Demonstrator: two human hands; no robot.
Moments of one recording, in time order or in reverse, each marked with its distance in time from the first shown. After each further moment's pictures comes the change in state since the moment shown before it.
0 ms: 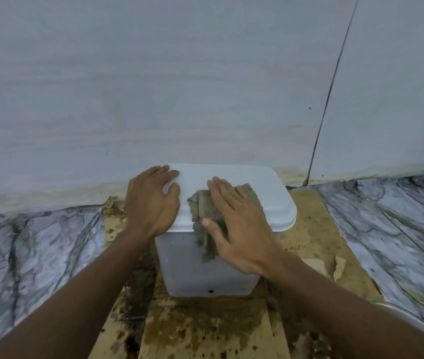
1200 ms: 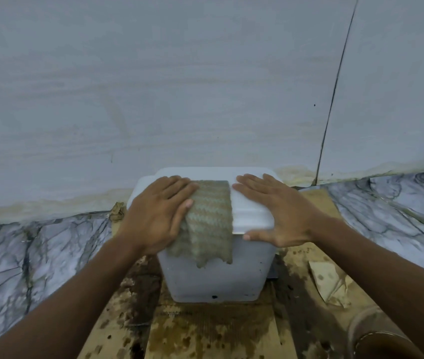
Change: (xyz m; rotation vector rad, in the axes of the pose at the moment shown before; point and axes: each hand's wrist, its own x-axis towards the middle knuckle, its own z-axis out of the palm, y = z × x) left_hand -0.004 0.002 -0.008 0.356 -0.173 0.533; right_hand 0.014 0.114 -0.039 -0.153 -0.210 -0.175
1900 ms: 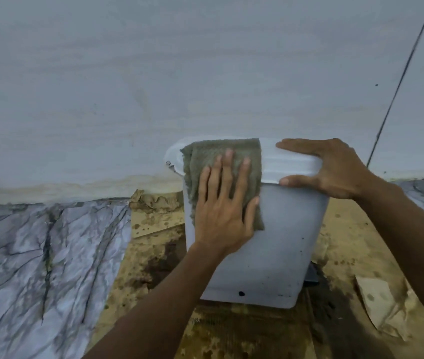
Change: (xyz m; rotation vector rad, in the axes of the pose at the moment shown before) left_hand 0.041 0.028 0.113 0.123 0.441 -0.176; right_hand 0.083 0.057 0.003 0.300 0.283 0.212
